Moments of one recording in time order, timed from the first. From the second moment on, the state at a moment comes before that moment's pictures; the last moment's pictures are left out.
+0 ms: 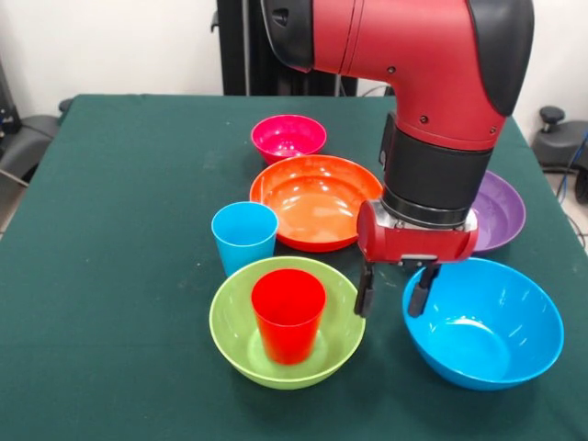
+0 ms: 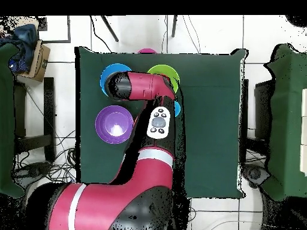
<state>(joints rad) 0.01 -0.27 -0.17 1.10 0.08 0.50 1.53</state>
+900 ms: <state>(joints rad) 0.04 -0.23 -0.19 1.04 0.11 0.50 1.61</state>
